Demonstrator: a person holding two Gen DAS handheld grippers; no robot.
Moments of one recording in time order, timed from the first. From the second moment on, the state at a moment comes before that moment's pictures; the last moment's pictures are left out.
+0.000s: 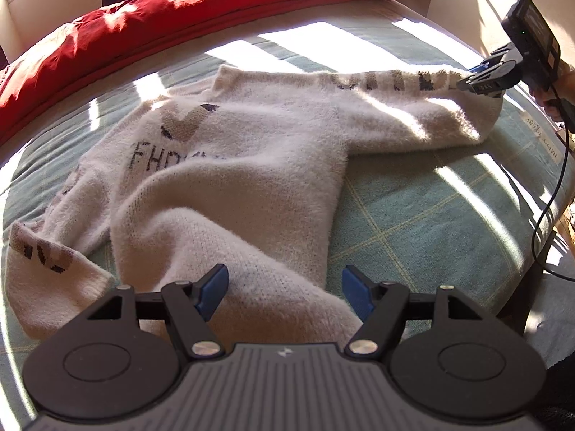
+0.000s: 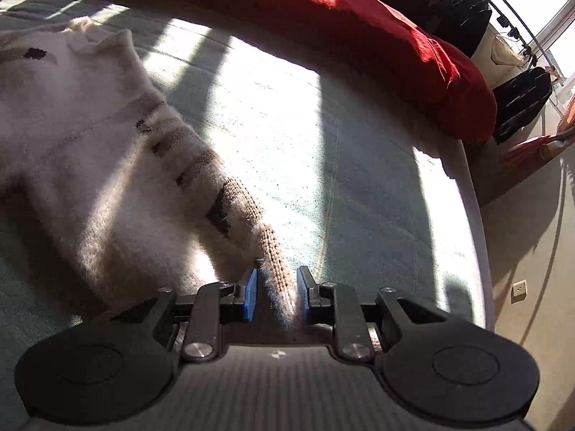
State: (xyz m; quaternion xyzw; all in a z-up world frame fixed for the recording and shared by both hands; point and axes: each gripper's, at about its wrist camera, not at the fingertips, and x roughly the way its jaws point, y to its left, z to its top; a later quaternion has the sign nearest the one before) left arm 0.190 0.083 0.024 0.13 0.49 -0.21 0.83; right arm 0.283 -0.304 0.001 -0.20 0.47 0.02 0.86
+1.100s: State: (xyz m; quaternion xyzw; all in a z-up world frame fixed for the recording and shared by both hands) left arm 0.210 0.187 0.003 0.02 0.51 -0.12 0.85; right arm 0.315 -0.197 -0.132 0.45 0.41 0.17 0.78
